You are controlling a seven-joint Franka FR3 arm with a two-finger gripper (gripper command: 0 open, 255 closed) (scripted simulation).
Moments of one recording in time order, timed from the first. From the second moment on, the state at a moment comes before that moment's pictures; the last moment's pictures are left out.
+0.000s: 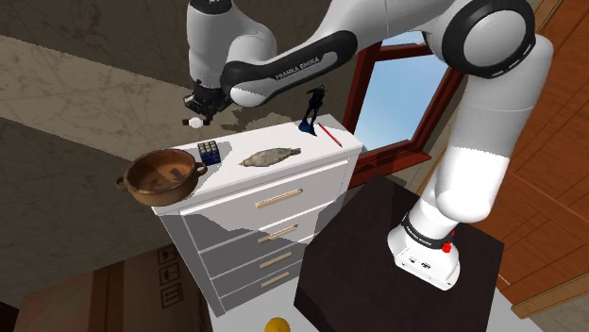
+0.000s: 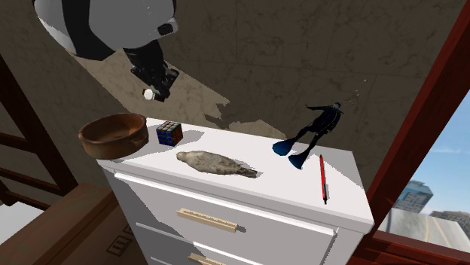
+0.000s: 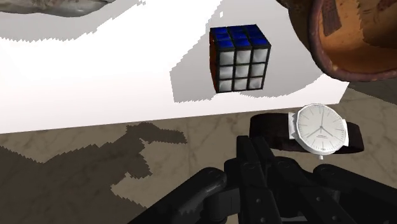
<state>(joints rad) 0.16 0.22 0.34 -1.79 -0.48 2.31 1.14</state>
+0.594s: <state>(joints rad) 0.34 0.43 0.37 -1.48 -0.58 2.12 1.29</state>
